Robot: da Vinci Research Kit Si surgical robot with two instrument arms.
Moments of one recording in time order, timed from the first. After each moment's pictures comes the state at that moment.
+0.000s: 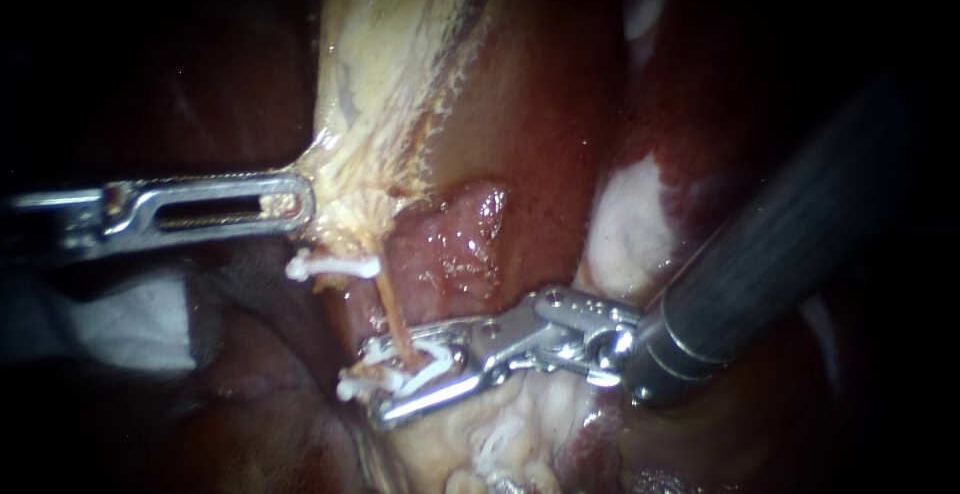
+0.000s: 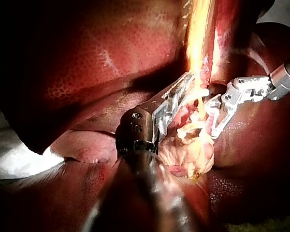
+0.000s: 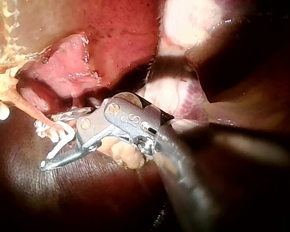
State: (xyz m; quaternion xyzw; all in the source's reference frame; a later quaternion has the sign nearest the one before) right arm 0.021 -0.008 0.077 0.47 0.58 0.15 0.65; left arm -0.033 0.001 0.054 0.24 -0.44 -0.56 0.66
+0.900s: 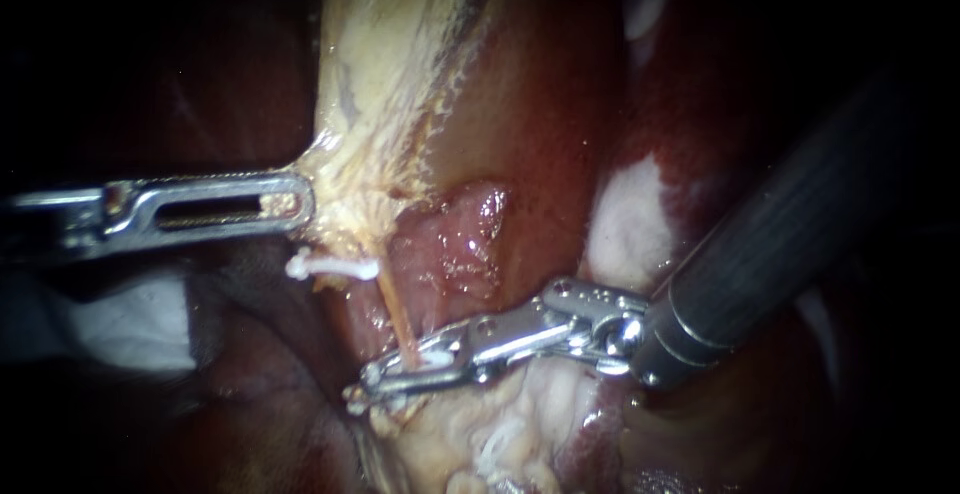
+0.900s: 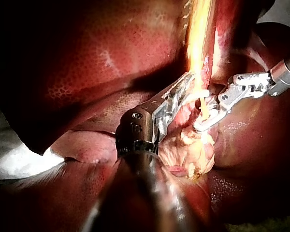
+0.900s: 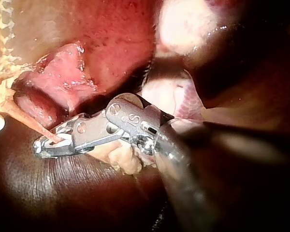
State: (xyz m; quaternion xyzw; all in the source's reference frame) right arm 0.020 -0.007 0.077 0.47 0.56 0.16 0.66; left arm -0.033 0.001 0.054 0.24 -0.44 -0.56 0.66
